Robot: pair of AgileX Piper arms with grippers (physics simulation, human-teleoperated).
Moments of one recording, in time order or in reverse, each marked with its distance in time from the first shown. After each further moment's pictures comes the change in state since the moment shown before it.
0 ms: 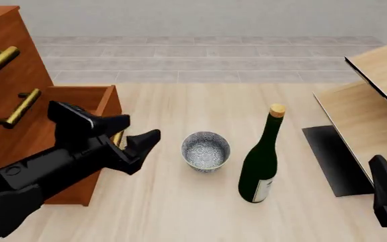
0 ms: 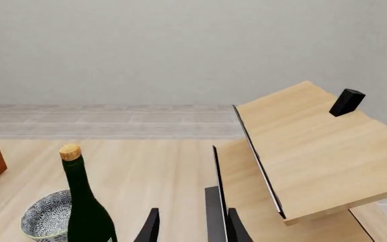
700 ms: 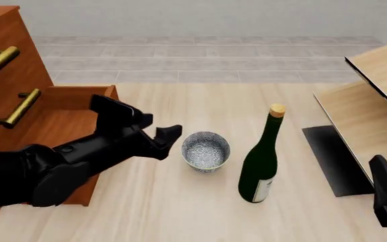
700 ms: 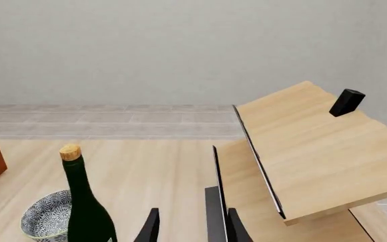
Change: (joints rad) left arm -0.011 0.261 -0.144 -0.041 -0.047; right arm 0.000 -0.001 -0.001 0.002 0.000
